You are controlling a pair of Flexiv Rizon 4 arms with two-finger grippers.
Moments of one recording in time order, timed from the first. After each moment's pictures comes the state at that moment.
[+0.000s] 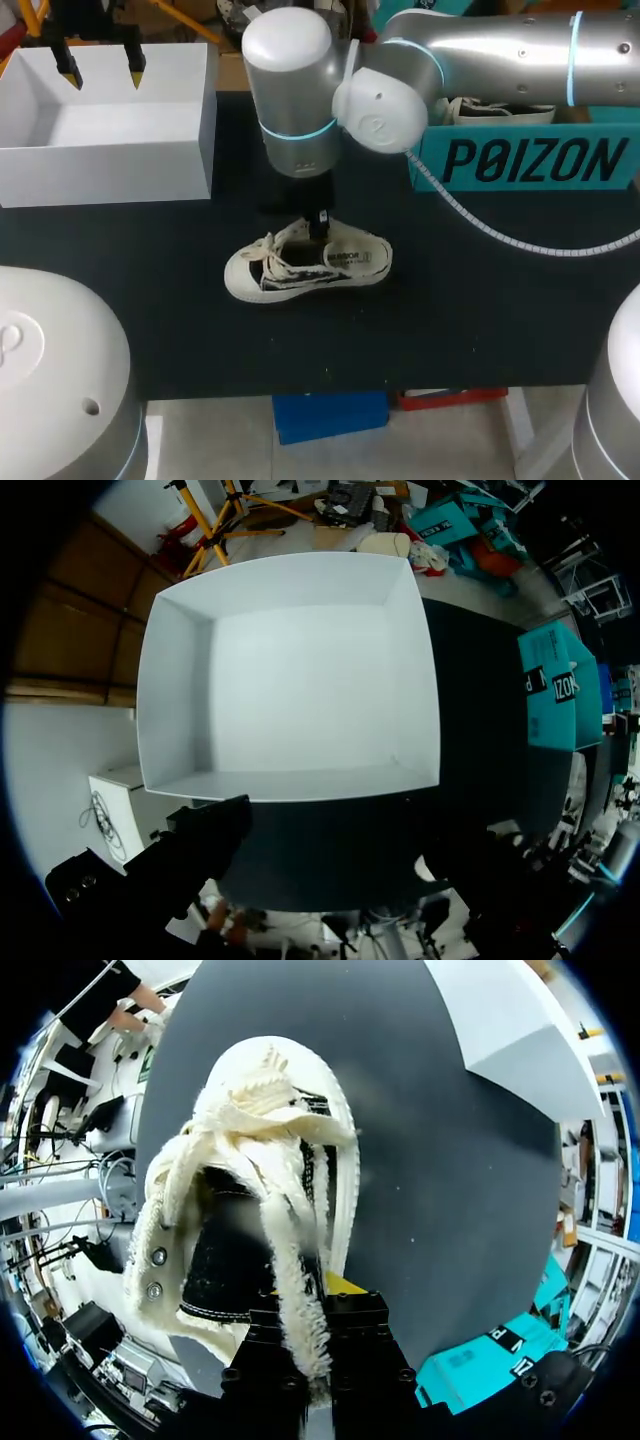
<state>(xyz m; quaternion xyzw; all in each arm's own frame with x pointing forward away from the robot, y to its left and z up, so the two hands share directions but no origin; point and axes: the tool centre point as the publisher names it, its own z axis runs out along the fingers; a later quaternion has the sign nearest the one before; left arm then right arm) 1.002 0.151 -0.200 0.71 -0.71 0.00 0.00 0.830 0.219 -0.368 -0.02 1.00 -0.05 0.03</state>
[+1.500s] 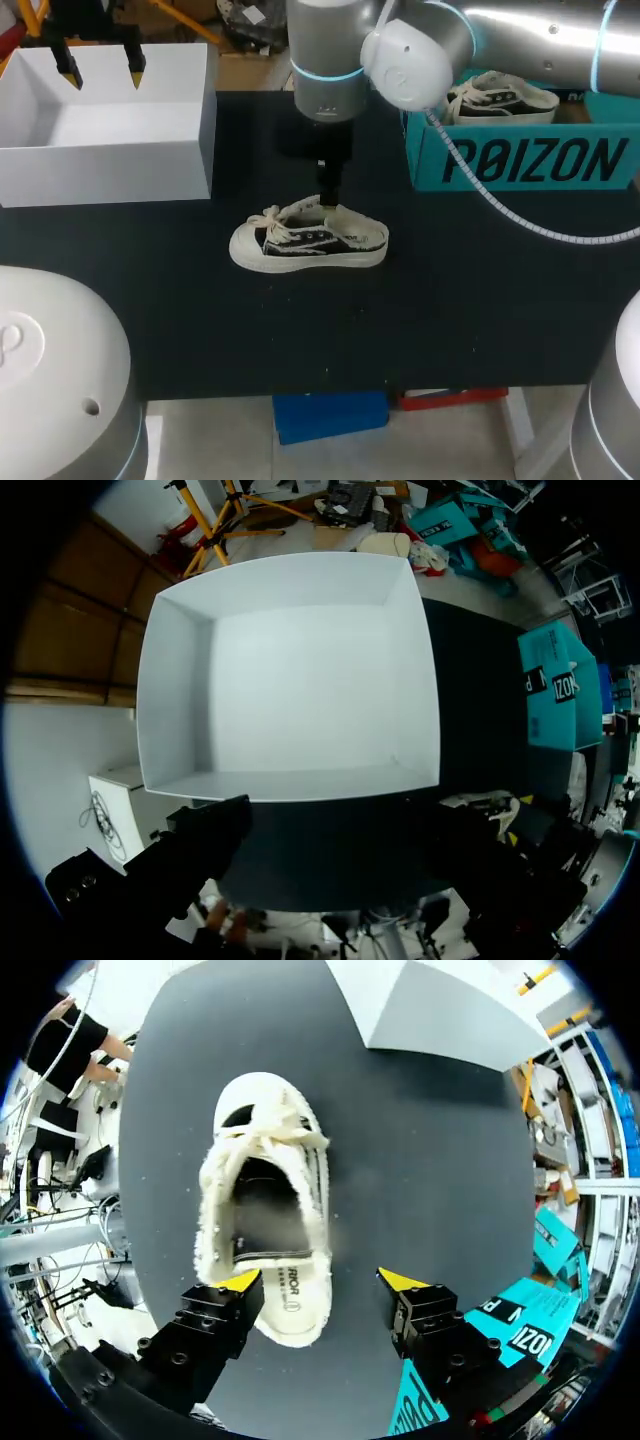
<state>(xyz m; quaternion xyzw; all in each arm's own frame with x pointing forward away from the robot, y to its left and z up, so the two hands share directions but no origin) 1.002 0.151 -0.200 0.71 -0.71 0.00 0.00 0.886 0.198 -0.325 0.06 1.00 0.01 0.02</state>
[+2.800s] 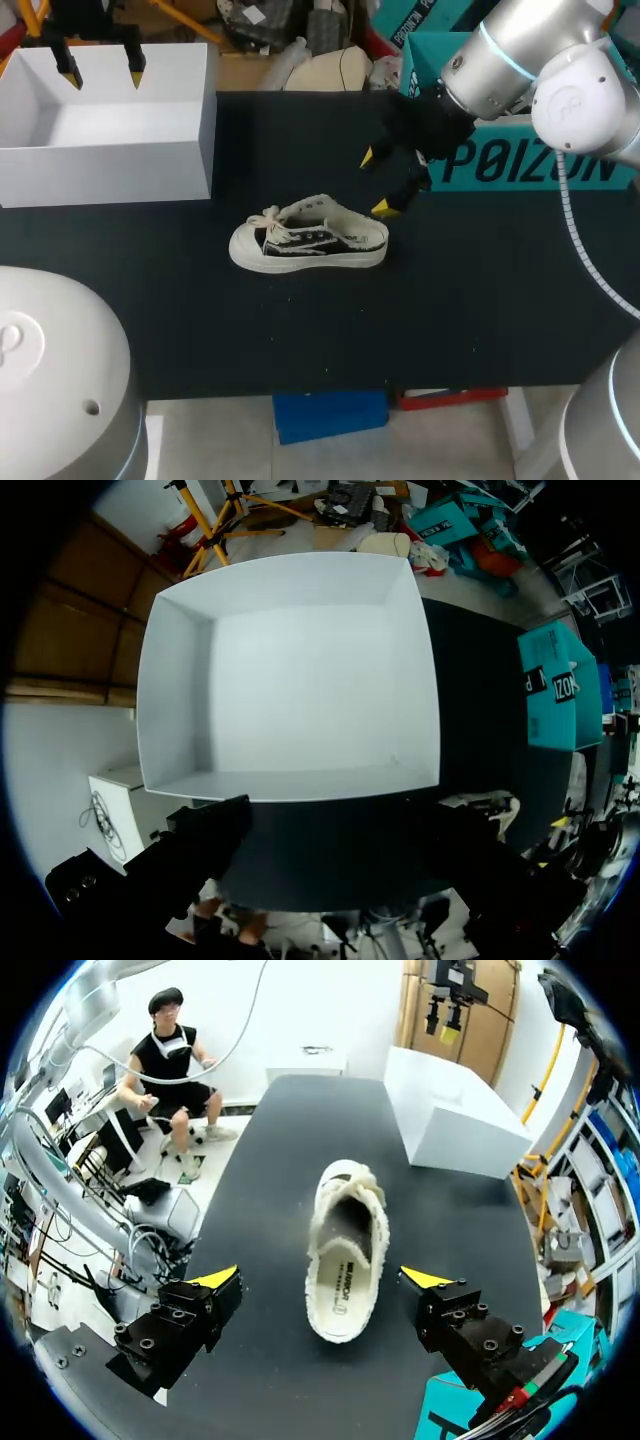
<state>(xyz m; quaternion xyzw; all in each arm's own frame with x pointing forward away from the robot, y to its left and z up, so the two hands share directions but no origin) 1.002 0.151 -0.200 0.71 -0.71 0.00 0.00 0.841 0.143 -0.276 -0.05 0.95 0.30 -0.02</state>
